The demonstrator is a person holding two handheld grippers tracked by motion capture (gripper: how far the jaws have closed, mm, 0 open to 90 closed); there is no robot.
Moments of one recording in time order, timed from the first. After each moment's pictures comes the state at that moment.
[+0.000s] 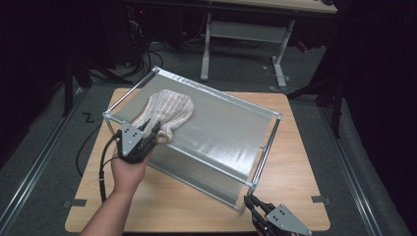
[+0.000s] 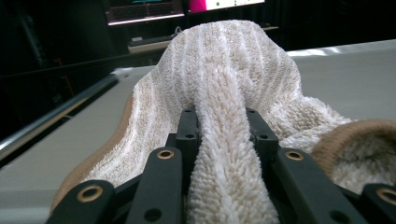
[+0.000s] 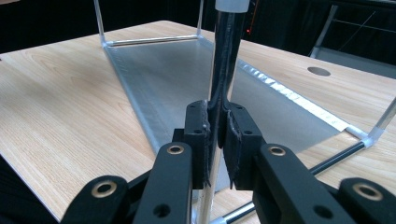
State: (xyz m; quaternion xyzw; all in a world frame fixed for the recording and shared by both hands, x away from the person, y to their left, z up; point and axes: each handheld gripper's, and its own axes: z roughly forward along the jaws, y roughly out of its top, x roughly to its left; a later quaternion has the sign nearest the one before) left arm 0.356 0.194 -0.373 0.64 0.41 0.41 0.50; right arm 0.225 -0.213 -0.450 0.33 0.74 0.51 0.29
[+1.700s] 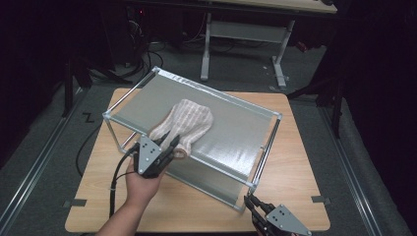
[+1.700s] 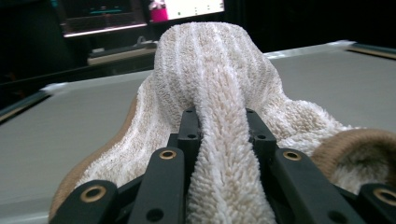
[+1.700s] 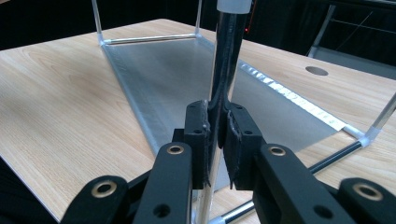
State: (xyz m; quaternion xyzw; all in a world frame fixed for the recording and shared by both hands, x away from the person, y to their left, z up) left arm 0.316 0.127 -0.373 0.67 0.34 0.38 0.54; right arm 0.225 -0.212 -0.449 0.33 0.74 0.50 0.29
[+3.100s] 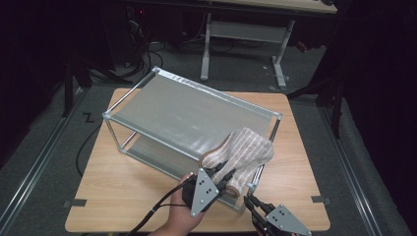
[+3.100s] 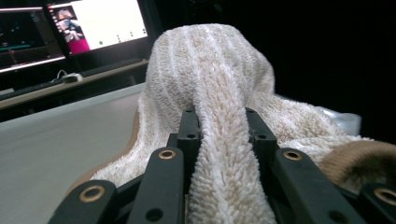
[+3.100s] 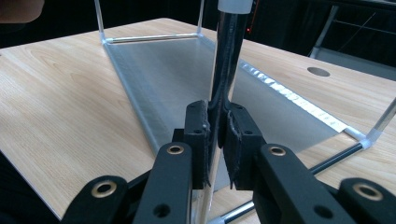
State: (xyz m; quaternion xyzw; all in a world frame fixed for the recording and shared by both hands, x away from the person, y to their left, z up) left arm 0.264 0.026 -0.376 0.70 0.23 0.34 0.59; right arm 0.224 -0.212 -0.449 0.33 0.74 0.50 0.29
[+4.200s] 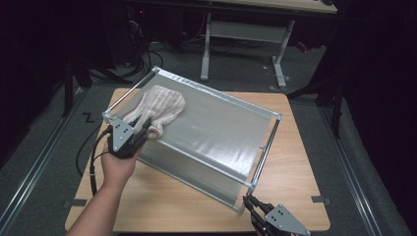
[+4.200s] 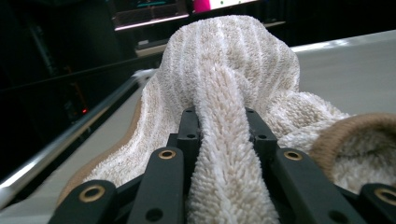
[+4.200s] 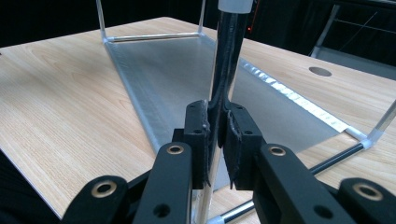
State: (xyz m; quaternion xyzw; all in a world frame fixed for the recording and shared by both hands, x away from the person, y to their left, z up) left arm 0.366 0.220 -0.371 0.65 0.39 0.43 0.48; right arm 0.225 -0.210 -0.448 0.33 0.75 0.50 0.29
